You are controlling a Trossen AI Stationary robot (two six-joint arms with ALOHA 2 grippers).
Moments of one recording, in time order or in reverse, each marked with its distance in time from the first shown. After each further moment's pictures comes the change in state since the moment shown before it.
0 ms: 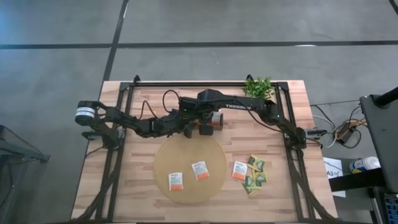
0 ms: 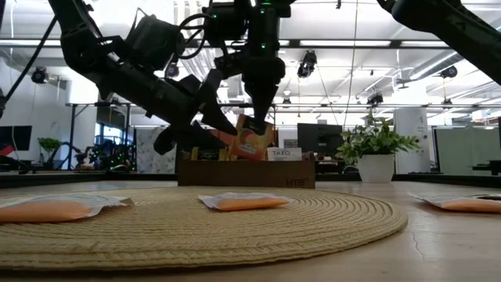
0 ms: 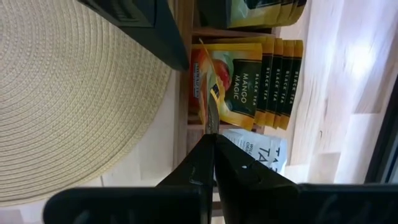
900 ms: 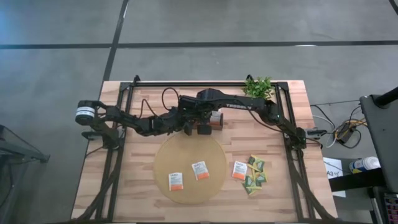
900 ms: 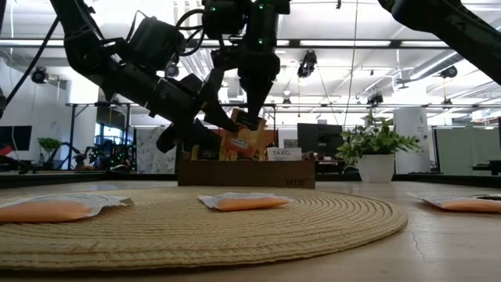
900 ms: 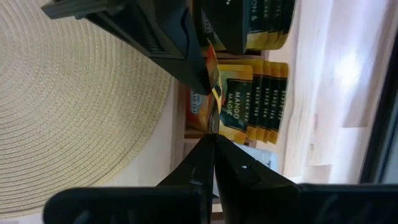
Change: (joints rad) left arm 0.033 0.001 0.001 0.033 0.001 0.028; right arm 0.001 -0.001 0.028 0.028 -0.003 -0.014
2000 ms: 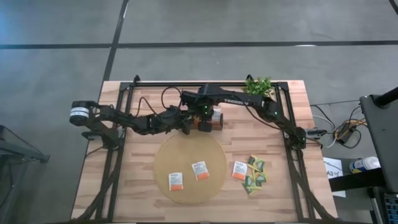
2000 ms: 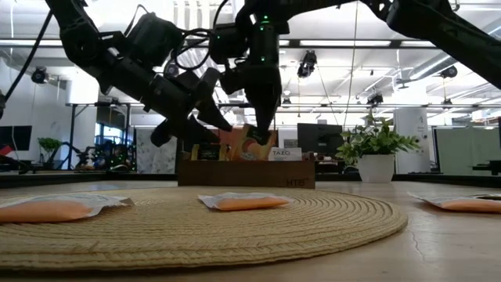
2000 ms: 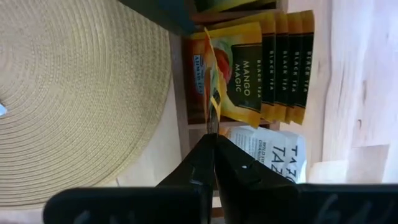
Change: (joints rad) left arm 0.009 -0.078 0.000 -0.124 0.000 0.046; right arm -0.073 0.034 -0.030 -0.041 -0.124 0.077
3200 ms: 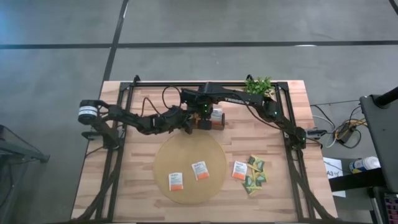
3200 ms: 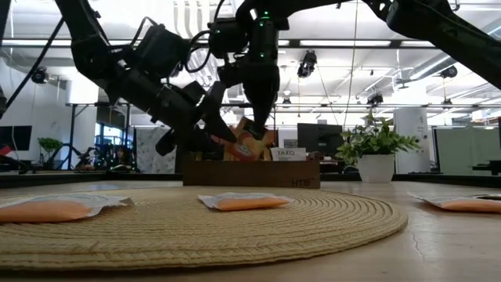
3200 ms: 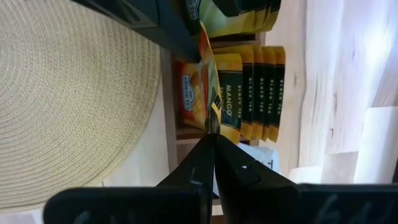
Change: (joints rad) left arm 0.024 0.106 0.015 0.081 0.001 0.000; right arm -0.002 0.001 0.045 0.001 0.030 -0.049
